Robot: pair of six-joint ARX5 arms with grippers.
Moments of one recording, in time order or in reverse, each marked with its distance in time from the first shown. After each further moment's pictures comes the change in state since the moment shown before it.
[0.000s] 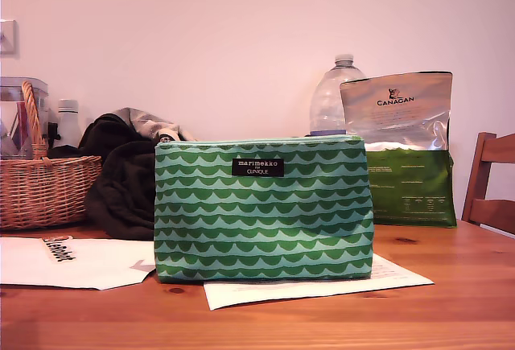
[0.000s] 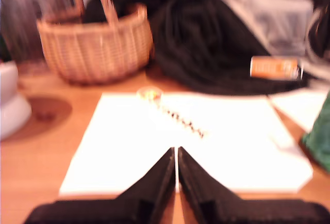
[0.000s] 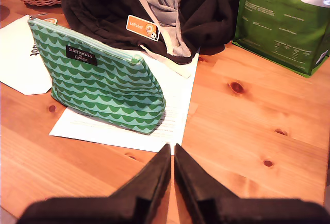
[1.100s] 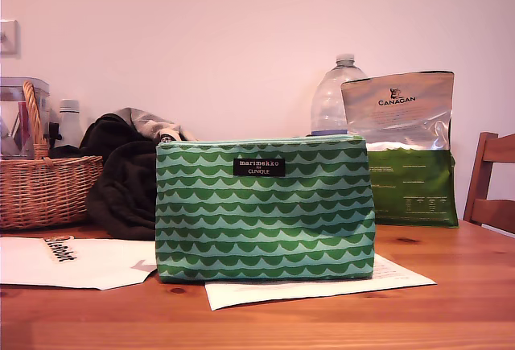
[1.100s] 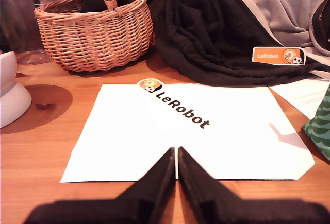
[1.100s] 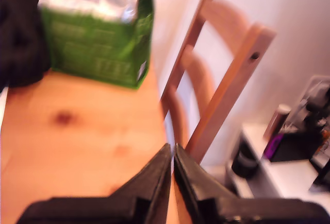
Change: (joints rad) left arm 0.000 0.000 0.001 -0.005 0.000 0.000; right arm -0.139 0.009 -0.379 0.649 0.534 -0.027
